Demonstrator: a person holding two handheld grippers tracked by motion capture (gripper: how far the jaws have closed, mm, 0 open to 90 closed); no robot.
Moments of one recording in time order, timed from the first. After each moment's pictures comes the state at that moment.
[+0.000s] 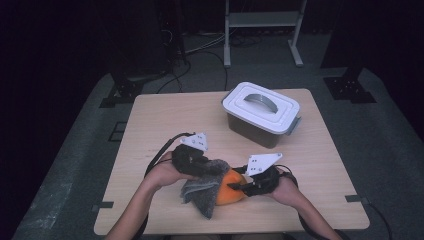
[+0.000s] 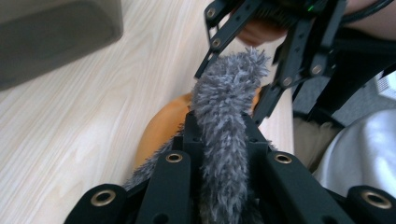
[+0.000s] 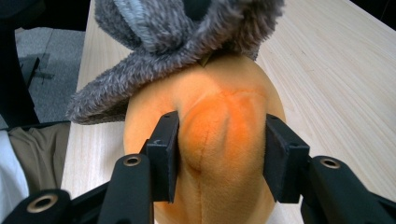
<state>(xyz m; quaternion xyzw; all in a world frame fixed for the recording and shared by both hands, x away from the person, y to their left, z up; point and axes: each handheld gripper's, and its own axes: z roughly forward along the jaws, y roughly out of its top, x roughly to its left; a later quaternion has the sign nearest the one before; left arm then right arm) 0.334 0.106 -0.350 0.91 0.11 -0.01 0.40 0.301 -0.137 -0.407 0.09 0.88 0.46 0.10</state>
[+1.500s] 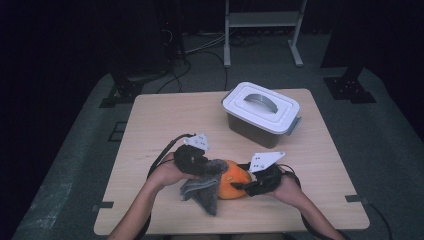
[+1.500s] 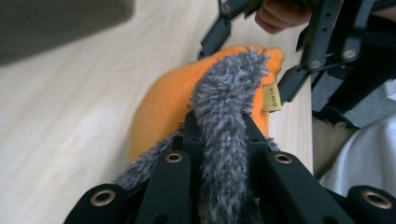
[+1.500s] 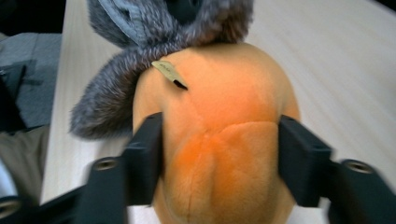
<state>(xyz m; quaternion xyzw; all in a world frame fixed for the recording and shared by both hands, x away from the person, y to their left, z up) 0.343 0.104 -0.372 0.91 0.14 -0.03 0.39 0.308 -0.146 -0.417 0.14 0.88 0.45 0.10</state>
